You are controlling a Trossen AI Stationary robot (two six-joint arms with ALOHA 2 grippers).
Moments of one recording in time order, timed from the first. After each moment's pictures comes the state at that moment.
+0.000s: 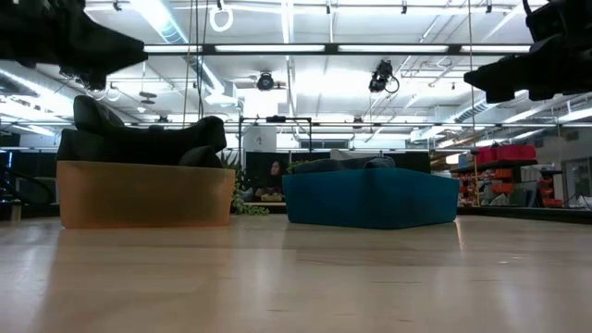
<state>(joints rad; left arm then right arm) -0.33 0.05 0.15 -0.02 -0.62 -0.01 0.08 0.13 0.06 0.03 0.03 -0.18</state>
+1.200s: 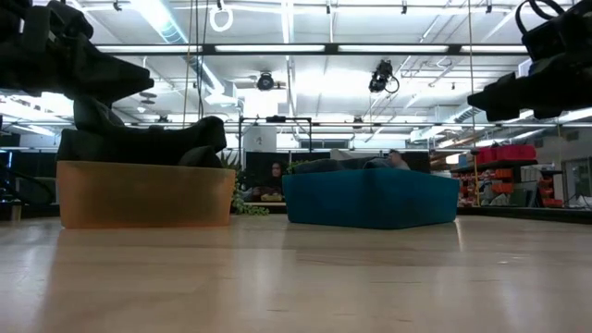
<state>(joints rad) -0.26 0.05 0.01 0.09 -0.53 -0.07 0.08 0.14 0.02 0.01 -0.01 -0.13</state>
